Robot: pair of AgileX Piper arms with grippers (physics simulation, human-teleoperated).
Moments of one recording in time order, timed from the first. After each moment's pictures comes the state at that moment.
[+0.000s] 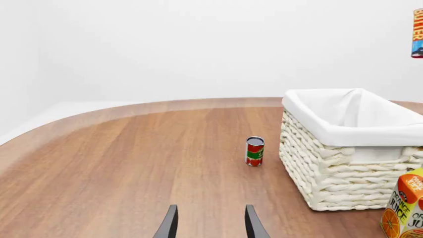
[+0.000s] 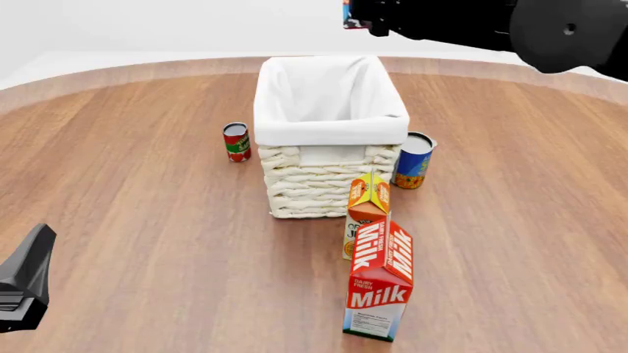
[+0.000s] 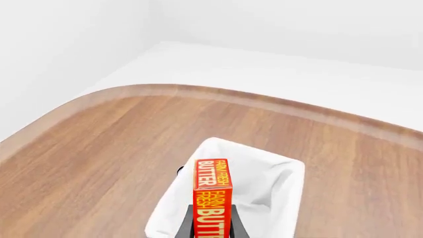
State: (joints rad) left arm 0.00 0.00 0.00 0.00 0.00; right arm 0.53 1.42 -1.28 0.13 0.11
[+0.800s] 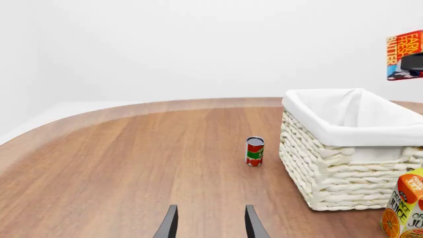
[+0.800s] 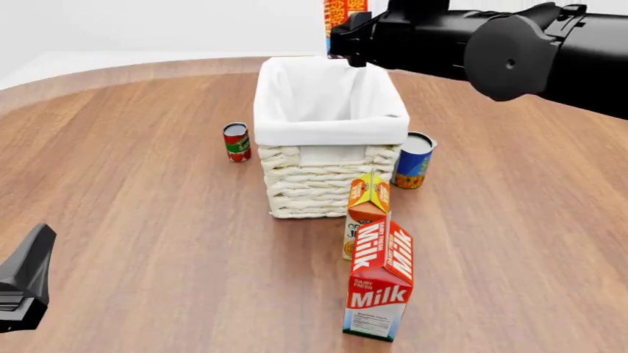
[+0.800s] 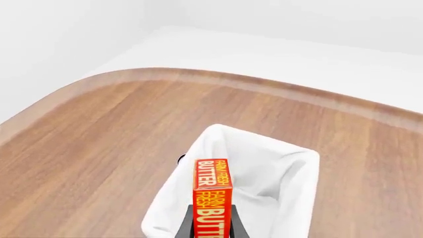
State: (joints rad) left arm 0.00 0.00 0.00 0.00 0.00; right arm 0.55 1.51 -1.25 0.06 0.12
